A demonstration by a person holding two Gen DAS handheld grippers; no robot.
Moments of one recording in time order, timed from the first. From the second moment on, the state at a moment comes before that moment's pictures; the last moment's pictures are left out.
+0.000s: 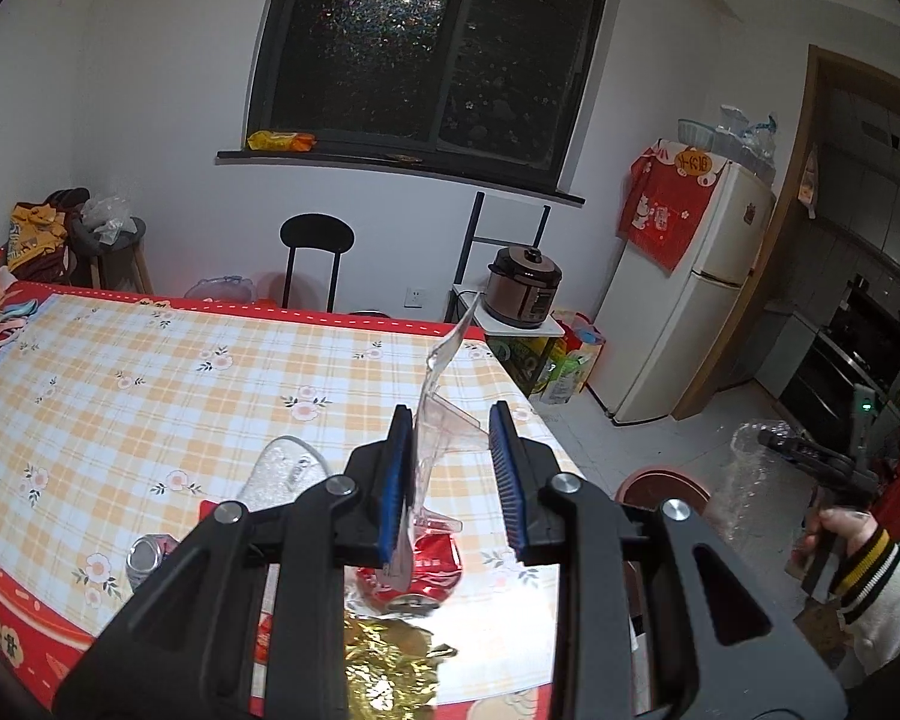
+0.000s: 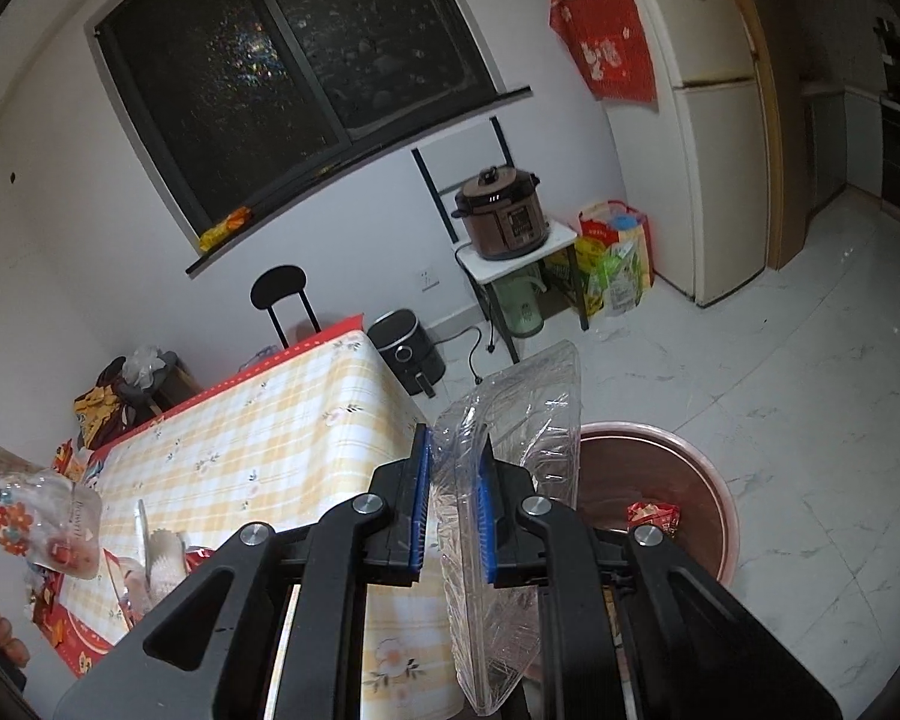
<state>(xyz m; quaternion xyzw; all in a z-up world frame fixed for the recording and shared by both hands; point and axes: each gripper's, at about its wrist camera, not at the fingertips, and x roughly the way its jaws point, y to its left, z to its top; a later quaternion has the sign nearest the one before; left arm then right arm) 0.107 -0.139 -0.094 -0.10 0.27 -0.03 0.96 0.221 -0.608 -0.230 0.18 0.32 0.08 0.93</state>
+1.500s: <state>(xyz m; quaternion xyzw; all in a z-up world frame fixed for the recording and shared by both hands) 0.108 -0.171 -0.086 -0.09 0.27 -0.08 0.95 0.276 -0.614 -0.298 0.20 0.54 0.03 0.82</state>
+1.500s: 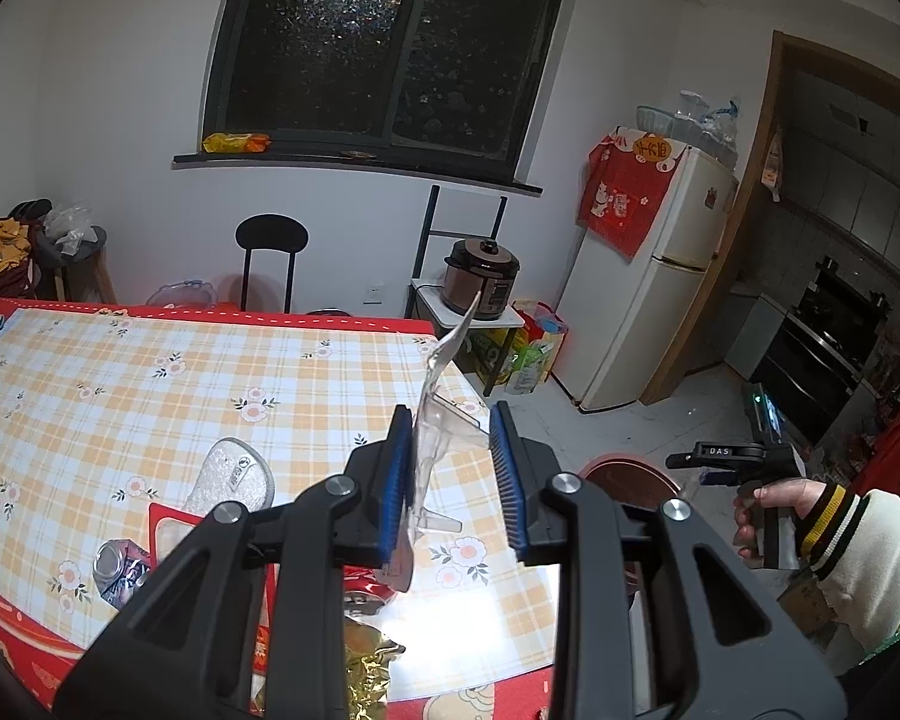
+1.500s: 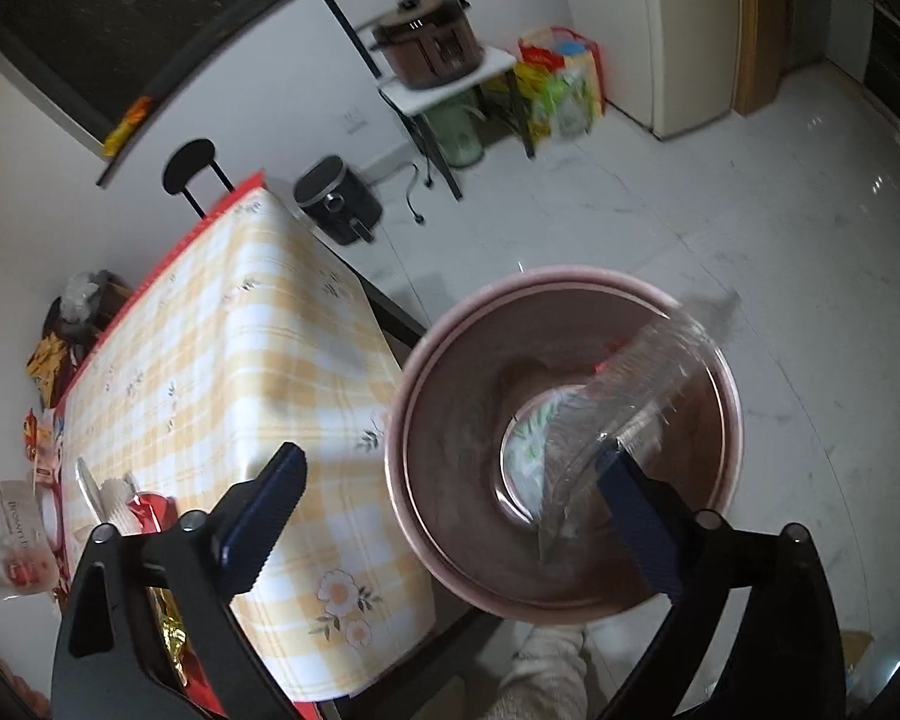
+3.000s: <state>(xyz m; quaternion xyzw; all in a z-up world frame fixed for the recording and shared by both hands) 0.213 -0.343 -0.131 -0.05 0.34 -0.29 0.90 0.118 -0.708 -0.175 0.16 0.33 -0.08 0.93</state>
